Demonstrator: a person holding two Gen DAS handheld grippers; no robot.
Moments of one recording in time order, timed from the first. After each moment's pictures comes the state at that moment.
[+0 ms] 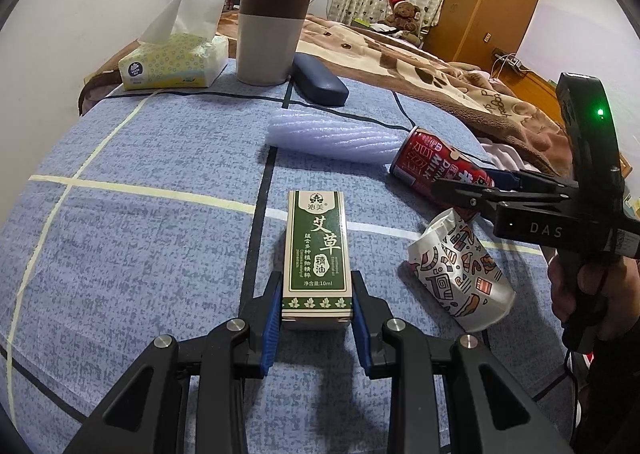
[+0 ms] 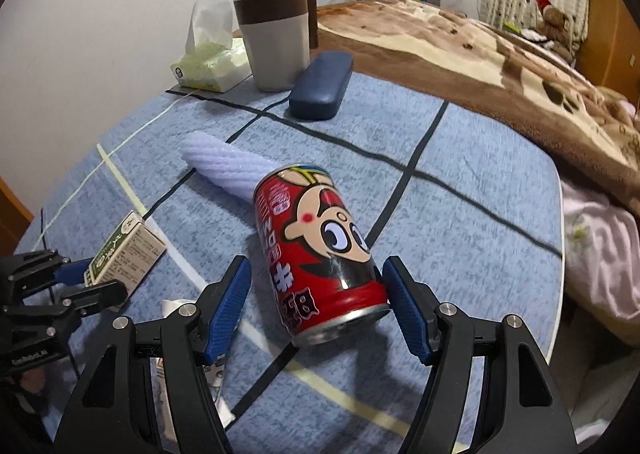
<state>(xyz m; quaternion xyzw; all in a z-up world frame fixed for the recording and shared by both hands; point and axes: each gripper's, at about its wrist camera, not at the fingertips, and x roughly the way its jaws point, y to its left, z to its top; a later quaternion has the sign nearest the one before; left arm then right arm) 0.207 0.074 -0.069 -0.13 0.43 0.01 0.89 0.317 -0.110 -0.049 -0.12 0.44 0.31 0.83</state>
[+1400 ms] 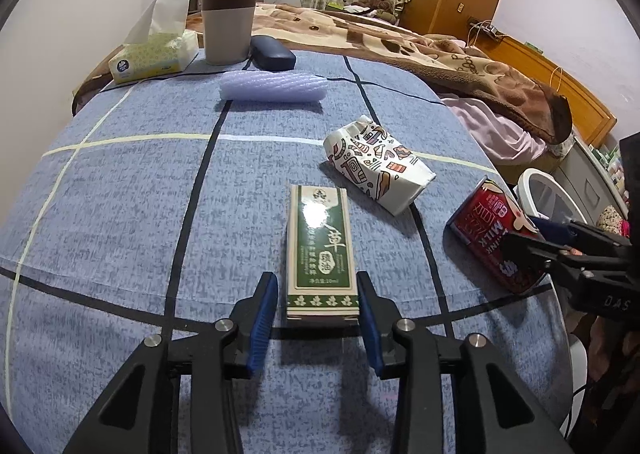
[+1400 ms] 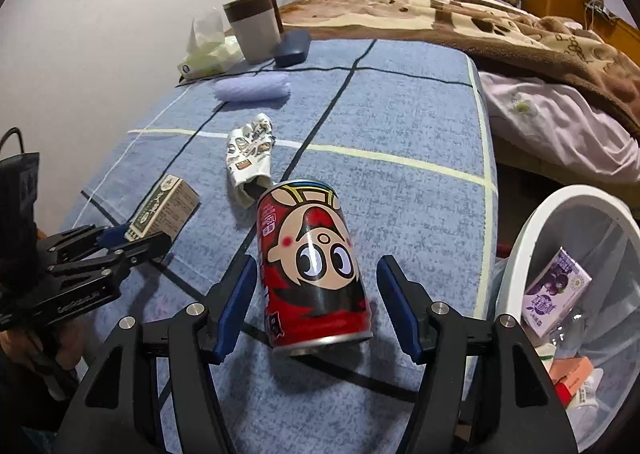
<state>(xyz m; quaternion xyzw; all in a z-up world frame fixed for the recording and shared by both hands) 0.134 0.019 -0.064 -0.08 0.45 -0.02 0.89 0.201 -0.186 -0.058 -0.01 0.47 0.25 0.84</state>
